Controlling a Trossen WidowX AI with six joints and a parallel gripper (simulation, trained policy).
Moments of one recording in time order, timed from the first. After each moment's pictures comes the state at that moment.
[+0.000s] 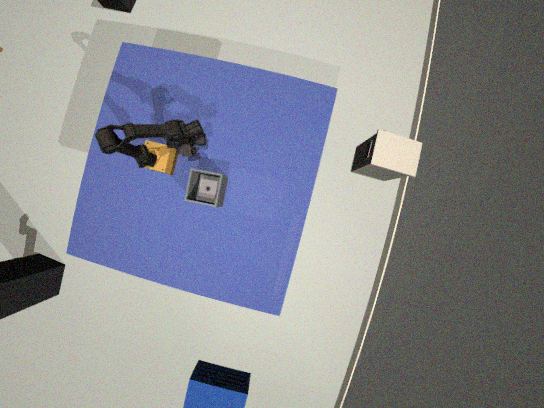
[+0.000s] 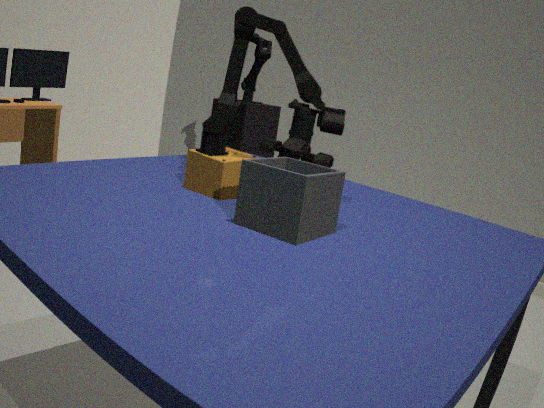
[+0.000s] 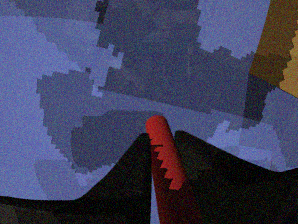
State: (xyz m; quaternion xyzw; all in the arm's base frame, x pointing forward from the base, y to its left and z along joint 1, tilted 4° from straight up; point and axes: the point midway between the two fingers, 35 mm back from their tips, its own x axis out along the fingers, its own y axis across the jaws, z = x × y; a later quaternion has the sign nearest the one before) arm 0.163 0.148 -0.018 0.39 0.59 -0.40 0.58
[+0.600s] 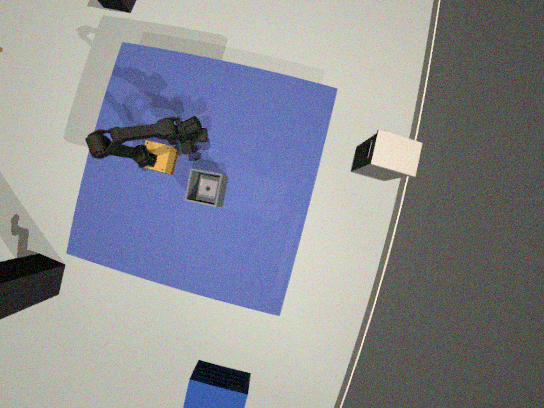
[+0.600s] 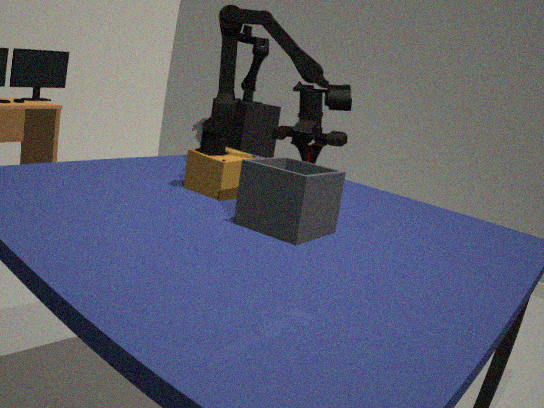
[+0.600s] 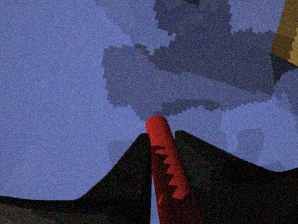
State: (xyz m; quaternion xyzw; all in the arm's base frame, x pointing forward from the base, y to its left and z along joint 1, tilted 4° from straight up) arm 0.193 0.165 0.037 0.45 0.57 -0.35 0.58
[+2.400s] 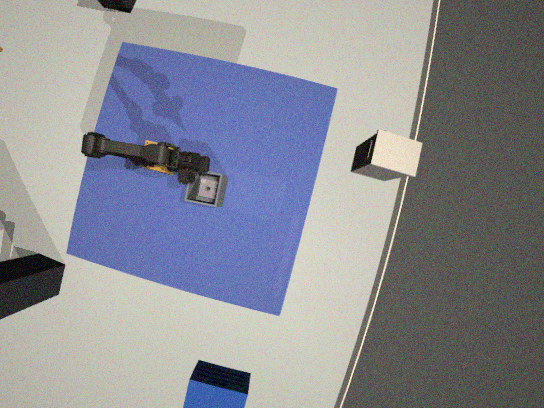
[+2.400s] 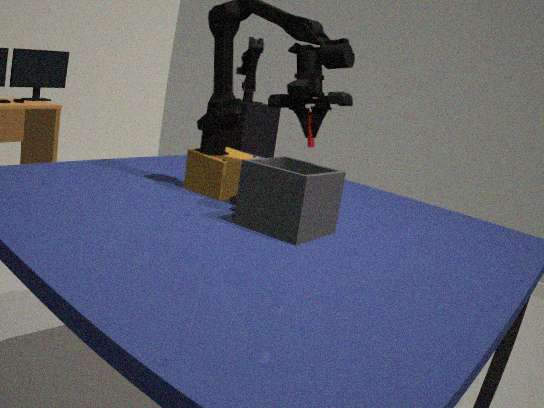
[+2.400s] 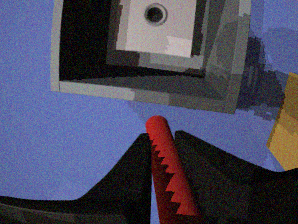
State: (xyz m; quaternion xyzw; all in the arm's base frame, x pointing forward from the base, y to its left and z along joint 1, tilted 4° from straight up) arm 0.278 0.035 0.144 0.47 0.47 -0.38 0.64
